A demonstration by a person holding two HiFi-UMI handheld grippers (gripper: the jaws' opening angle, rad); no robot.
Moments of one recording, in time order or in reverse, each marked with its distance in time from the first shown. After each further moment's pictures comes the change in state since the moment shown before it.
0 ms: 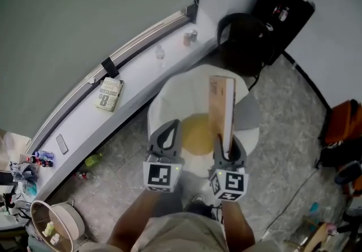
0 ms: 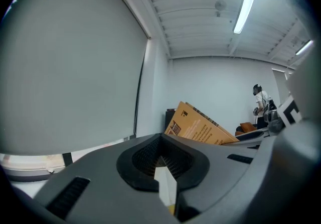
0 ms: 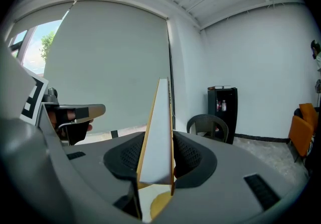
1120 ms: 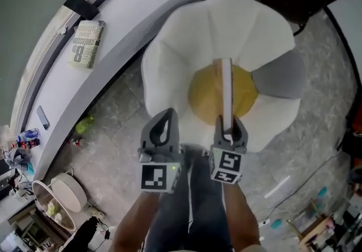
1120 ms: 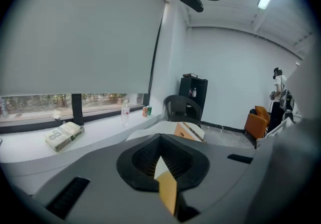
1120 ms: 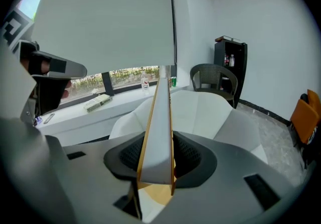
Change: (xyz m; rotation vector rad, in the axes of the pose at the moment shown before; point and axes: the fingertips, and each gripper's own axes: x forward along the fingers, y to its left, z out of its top) left arm 0.069 0.051 -0.311 -0.125 0.290 0.138; right arm 0.162 -0.016 -0.351 -0.035 0.401 0.012
